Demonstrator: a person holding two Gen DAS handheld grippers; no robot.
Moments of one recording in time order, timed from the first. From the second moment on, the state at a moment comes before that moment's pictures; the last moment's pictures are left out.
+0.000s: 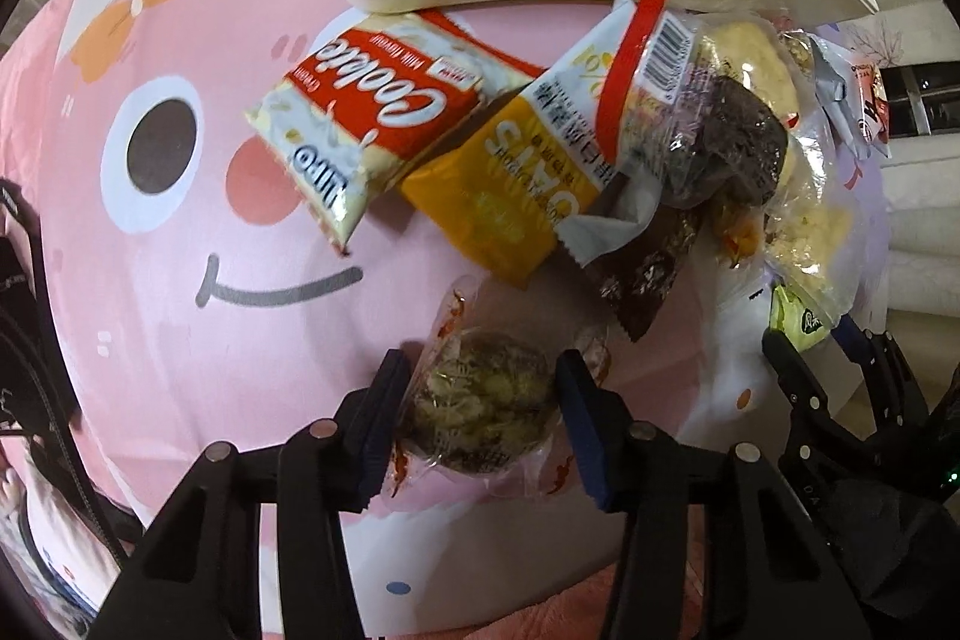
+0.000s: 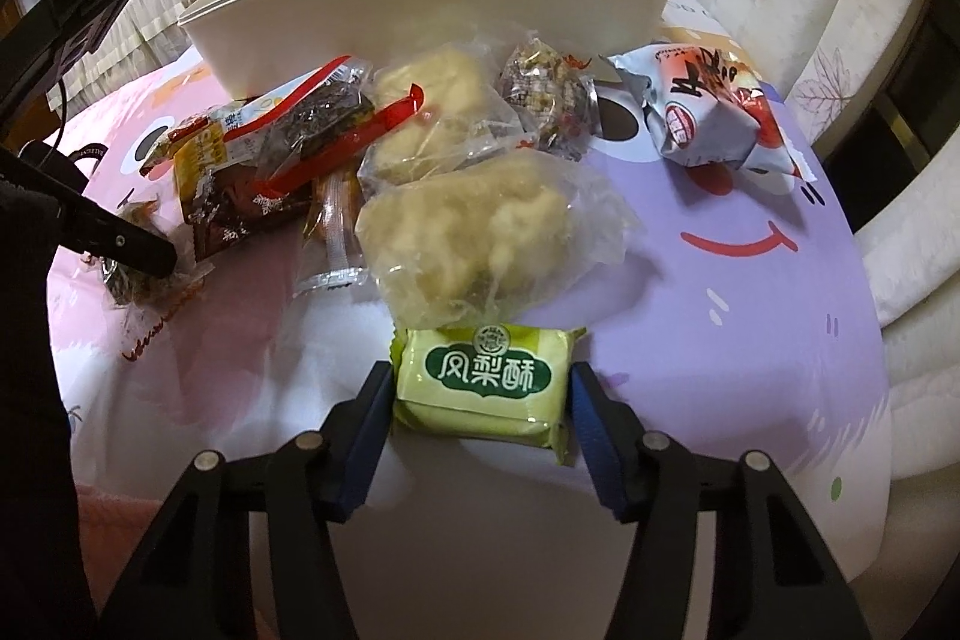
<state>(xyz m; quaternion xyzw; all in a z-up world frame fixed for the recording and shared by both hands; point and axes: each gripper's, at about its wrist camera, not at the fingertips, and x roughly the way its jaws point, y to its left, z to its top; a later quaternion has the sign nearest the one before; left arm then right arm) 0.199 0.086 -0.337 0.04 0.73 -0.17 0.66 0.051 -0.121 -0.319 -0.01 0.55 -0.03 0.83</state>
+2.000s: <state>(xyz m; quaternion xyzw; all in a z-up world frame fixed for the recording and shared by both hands) 0.264 0.096 -0.152 -0.02 0.59 -0.20 0.78 0.155 -0.129 -0.191 0.00 0.45 0.02 0.89</state>
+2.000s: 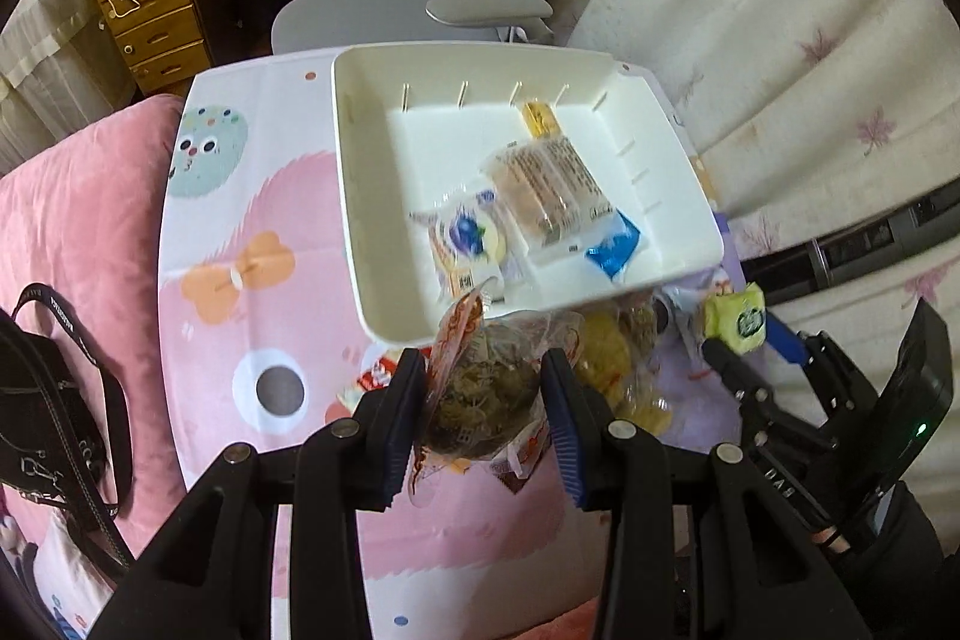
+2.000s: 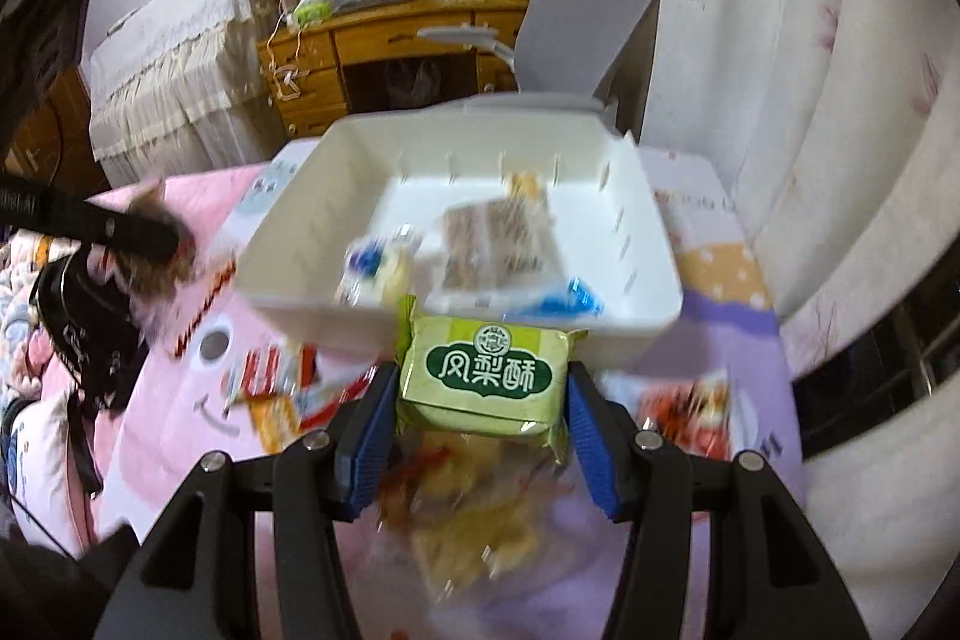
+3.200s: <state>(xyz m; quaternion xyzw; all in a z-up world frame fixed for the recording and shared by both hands) 0.265 0.101 -0.162 -0.07 0.56 -0.16 0.81 0.176 -0.183 -0.198 0.06 0.45 -0.05 0.89</state>
